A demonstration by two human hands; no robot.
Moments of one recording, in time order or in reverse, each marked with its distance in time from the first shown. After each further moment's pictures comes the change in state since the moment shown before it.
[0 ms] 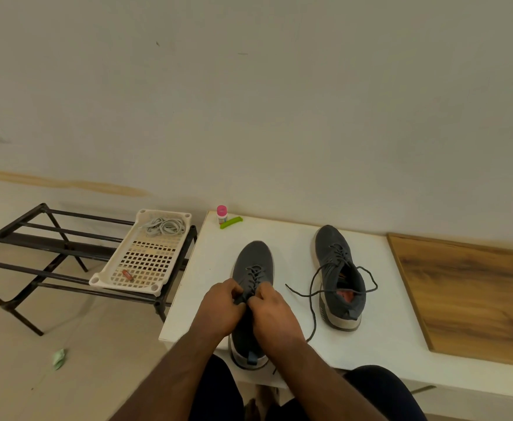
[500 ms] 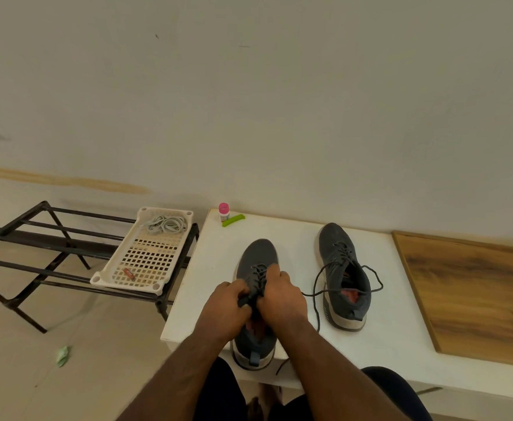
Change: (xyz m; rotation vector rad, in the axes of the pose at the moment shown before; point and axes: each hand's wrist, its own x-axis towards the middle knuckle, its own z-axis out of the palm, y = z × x) left_hand -0.002 -0.003 0.004 0.025 -0.021 0.089; right_hand 0.032 0.009 -0.004 0.068 0.123 0.281
